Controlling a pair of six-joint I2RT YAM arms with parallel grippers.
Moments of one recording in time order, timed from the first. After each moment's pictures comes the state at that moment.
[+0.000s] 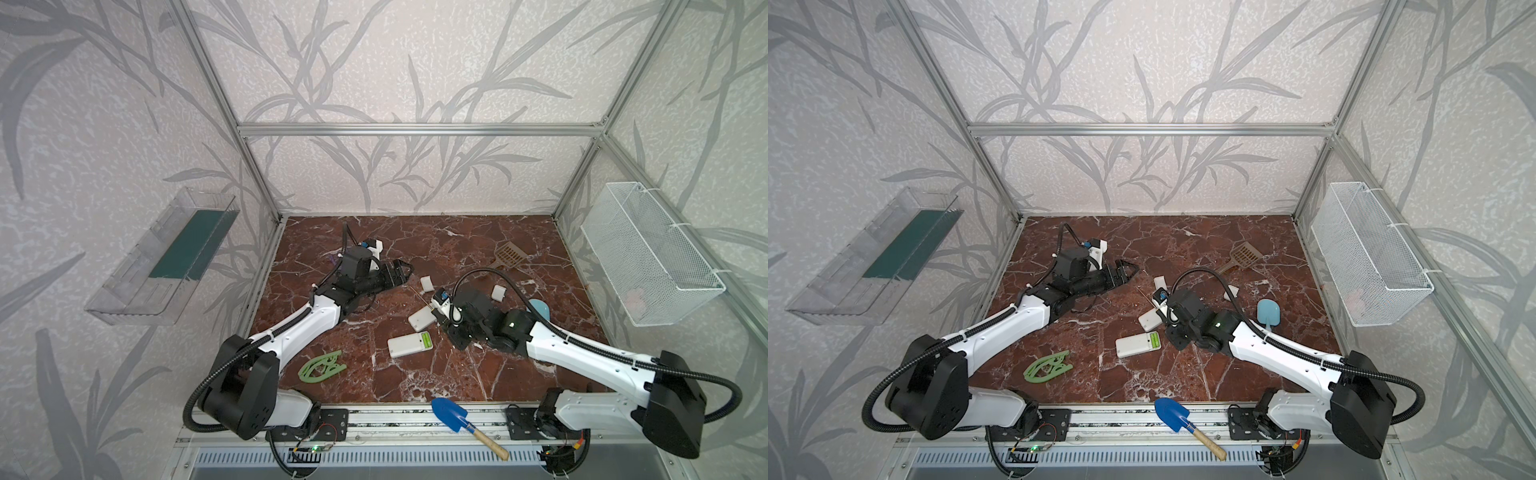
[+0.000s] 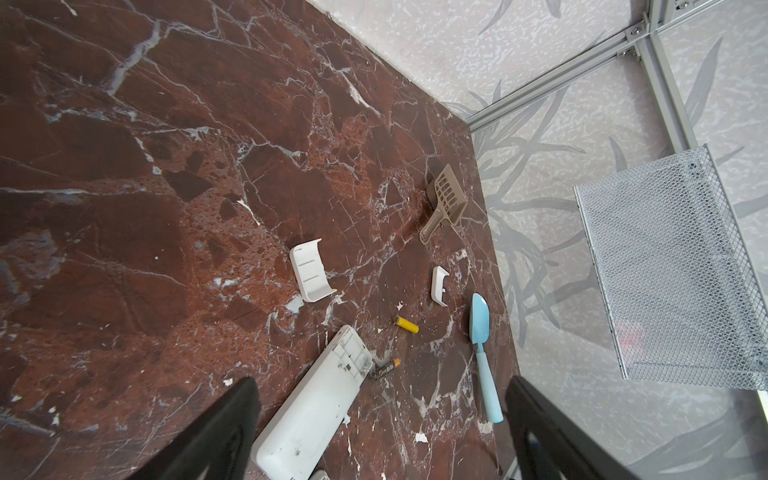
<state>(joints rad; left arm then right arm) -0.45 1.39 0.86 0.03 0.34 -0.80 0.88 1.24 0.82 -0.48 0.05 0.04</state>
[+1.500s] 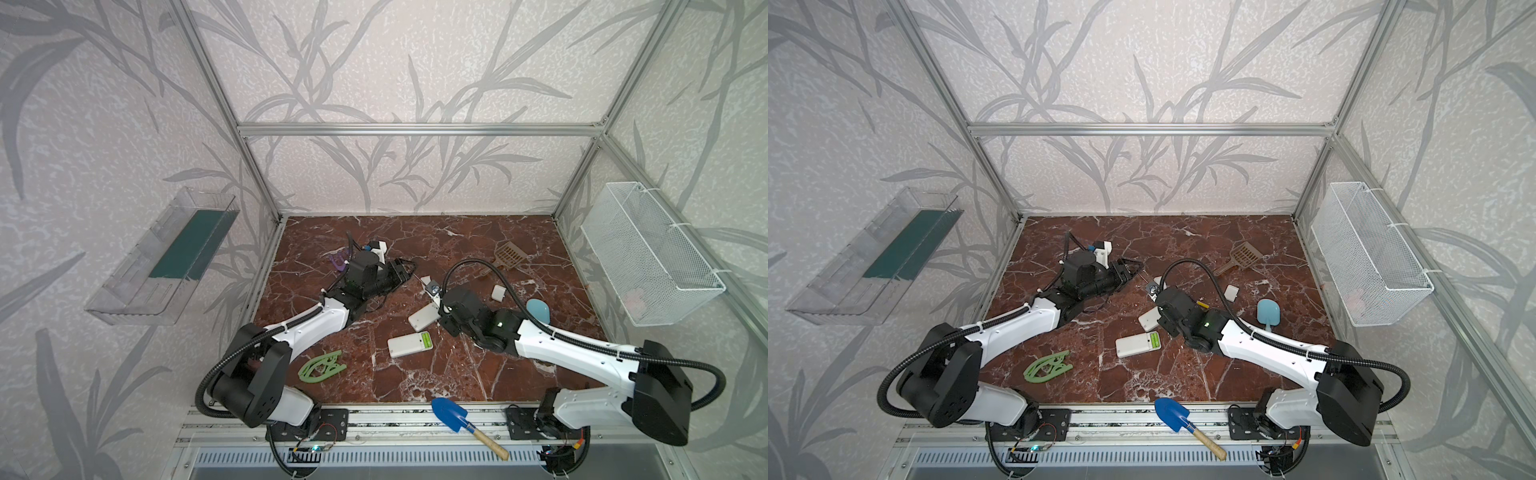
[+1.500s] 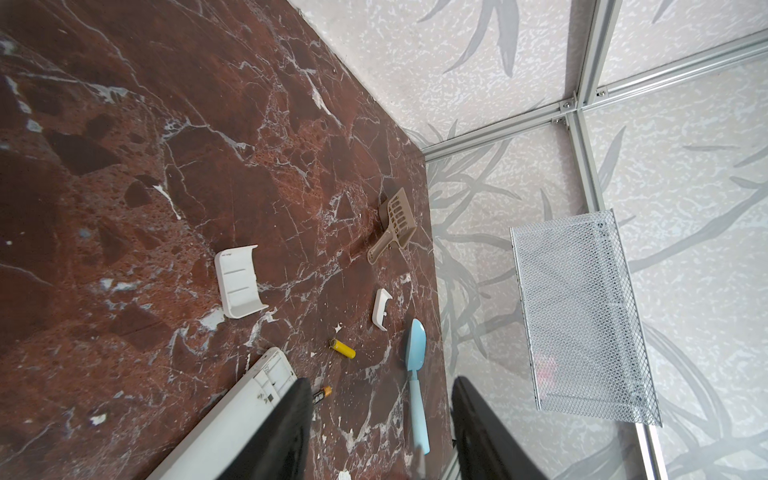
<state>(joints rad) -0.51 1.46 0.81 0.30 0.33 -1.08 0.93 1.32 0.86 -0.33 0.39 -0.08</state>
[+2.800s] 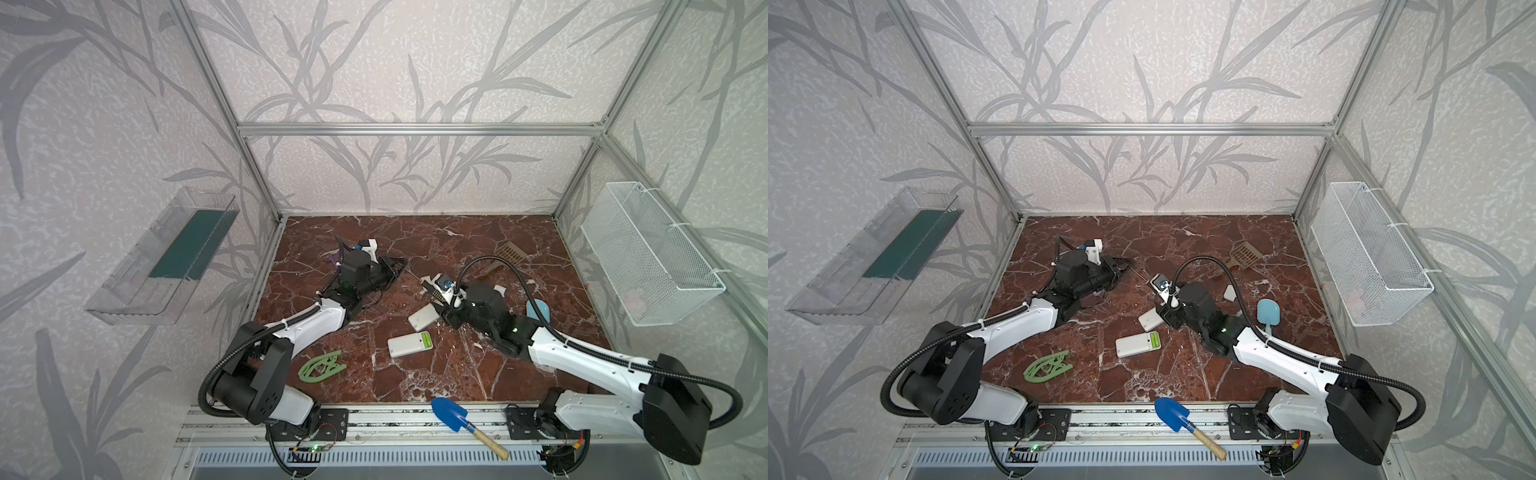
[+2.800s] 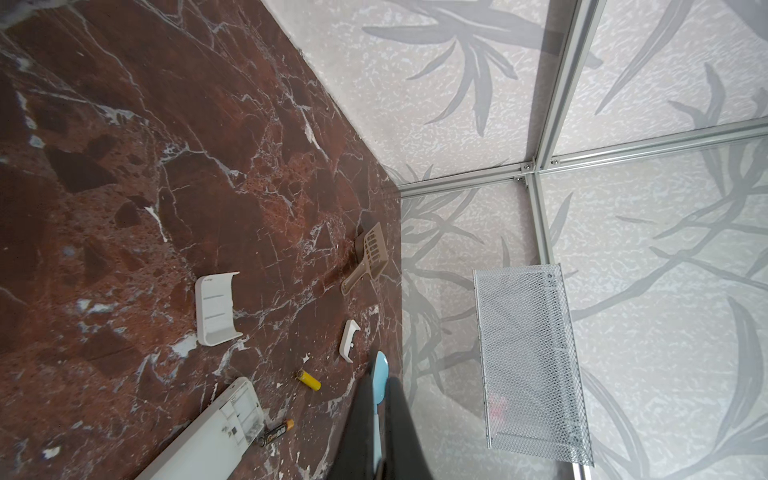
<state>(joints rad) -0.44 1.46 0.77 0.45 0.35 -1.25 0.78 1.17 0.63 0.13 0.08 -0.19</state>
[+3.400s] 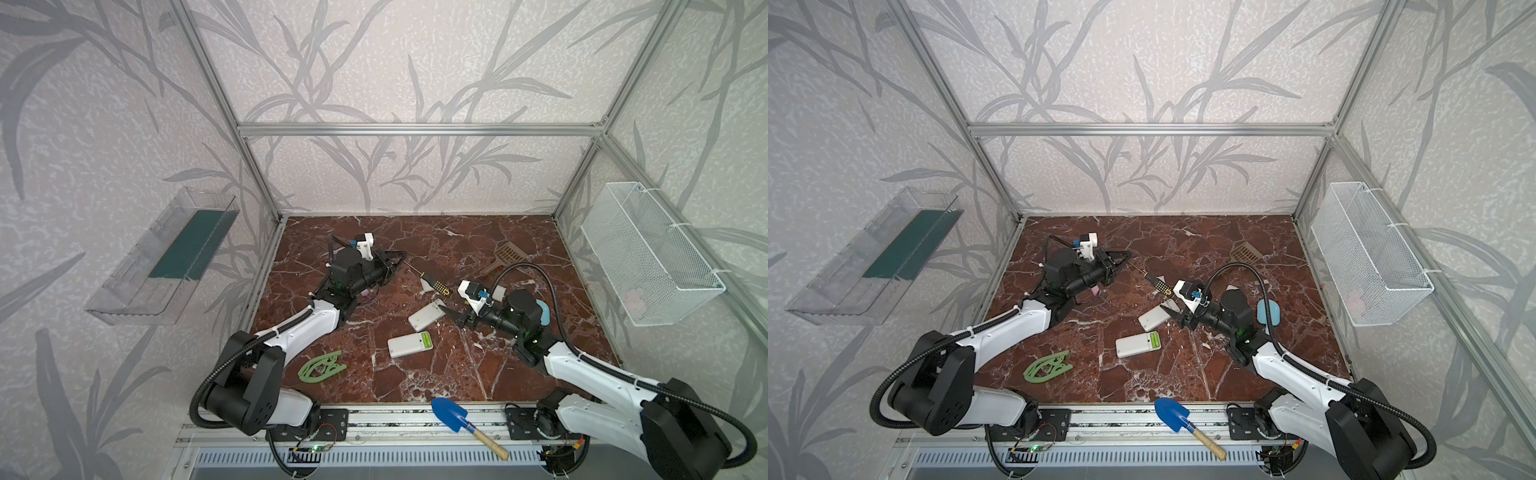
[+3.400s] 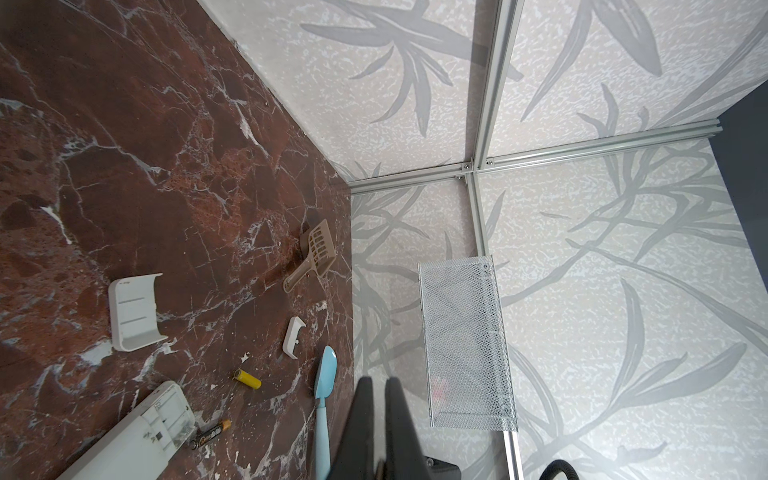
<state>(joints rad) -0.42 1.40 0.77 0.52 0.44 -1.33 0.55 1.11 0.40 0.61 -0.45 -0.26</state>
